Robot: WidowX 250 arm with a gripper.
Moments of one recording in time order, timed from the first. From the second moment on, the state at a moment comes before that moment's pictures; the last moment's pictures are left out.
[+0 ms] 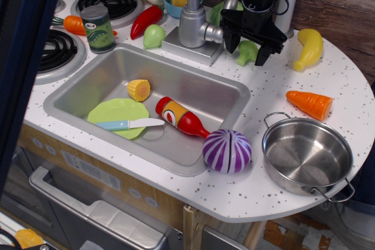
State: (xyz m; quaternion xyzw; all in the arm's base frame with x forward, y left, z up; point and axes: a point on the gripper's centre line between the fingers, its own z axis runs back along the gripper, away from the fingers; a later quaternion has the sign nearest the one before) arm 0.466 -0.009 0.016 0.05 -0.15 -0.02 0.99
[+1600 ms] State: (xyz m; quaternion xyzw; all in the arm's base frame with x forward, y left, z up) arm 0.375 -0.066 0.087 0.12 -0.03 0.14 0.98
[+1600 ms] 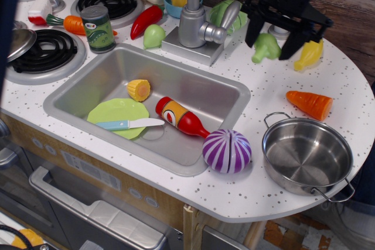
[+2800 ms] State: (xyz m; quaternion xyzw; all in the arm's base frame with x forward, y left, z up) arm 0.307 -0.119 0.049 0.04 -0.02 0.19 0.98
